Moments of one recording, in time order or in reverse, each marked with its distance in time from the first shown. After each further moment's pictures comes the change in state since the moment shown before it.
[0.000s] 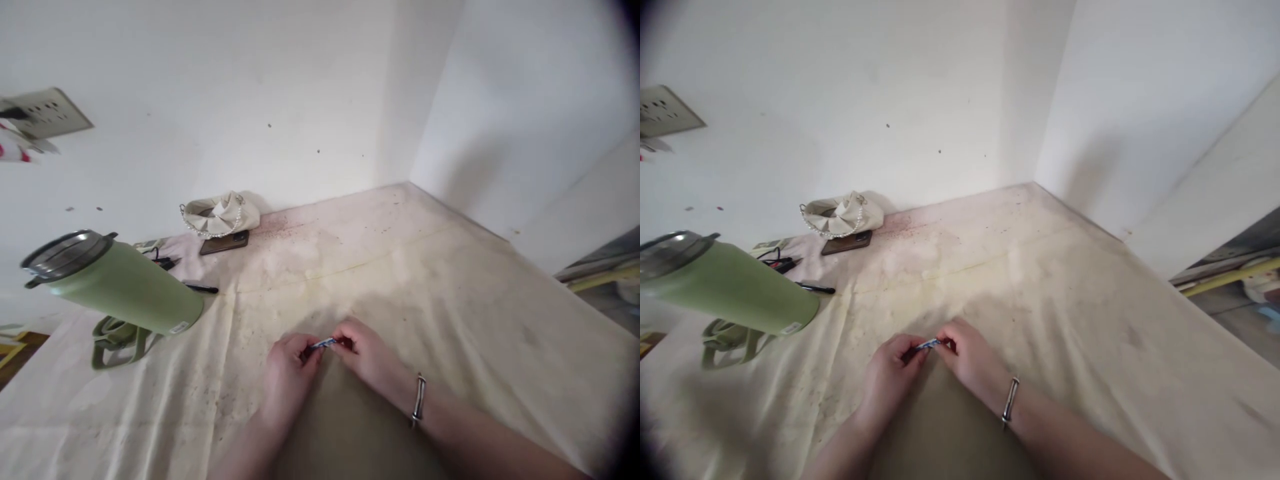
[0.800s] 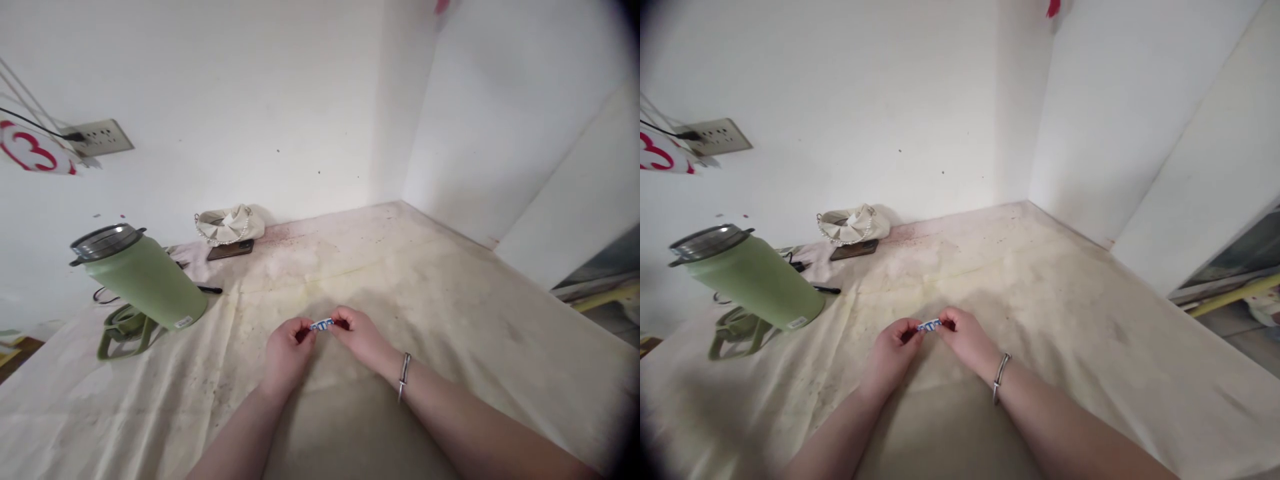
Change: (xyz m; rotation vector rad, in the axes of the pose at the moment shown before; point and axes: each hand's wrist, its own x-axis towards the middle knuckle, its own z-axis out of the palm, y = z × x) left_hand 0.006 -0.004 0.010 -0.169 0.092 -0.027; right_hand 0.012 0.011 0.003 0.095 0.067 0.005
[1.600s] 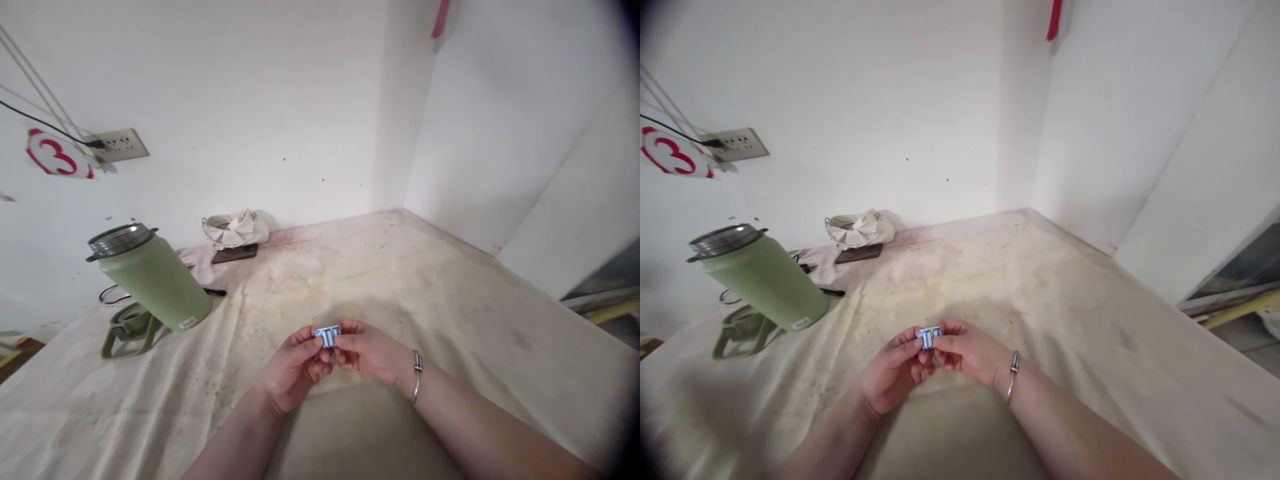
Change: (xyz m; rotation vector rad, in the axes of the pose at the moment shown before) left_hand -0.015 0.008 -0.001 -0.996 -0.408 -0.245; right_hand -0.012 -0.004 -0.002 0.837 -0.415 0.227
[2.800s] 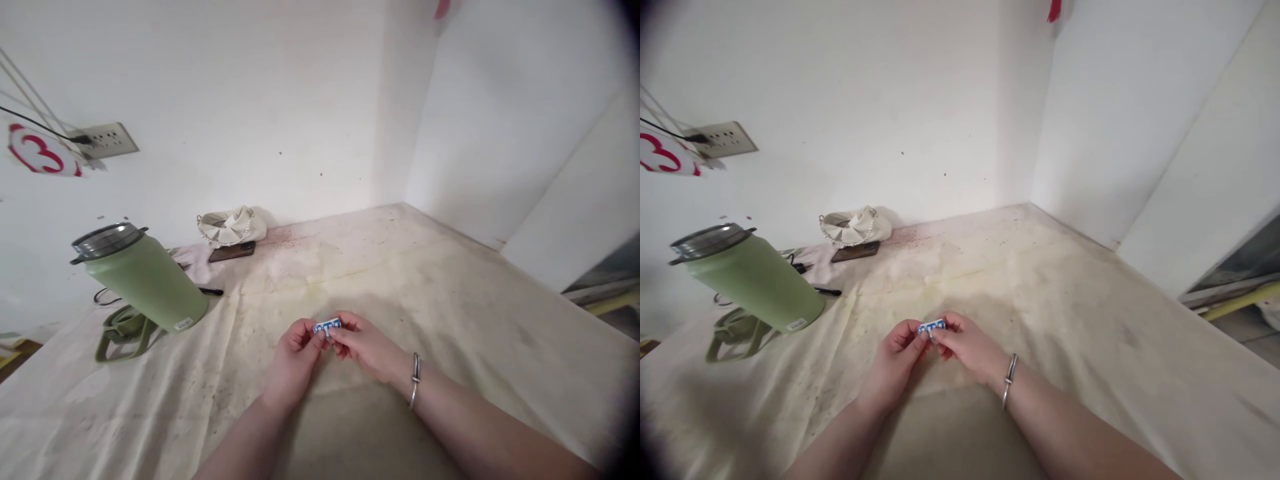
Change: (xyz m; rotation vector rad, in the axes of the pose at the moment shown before) left_hand 0.009 -0.003 0.006 0.324 0.239 0.240; right_hand 0.009 0.007 -0.003 -0.068 0.181 -0.093
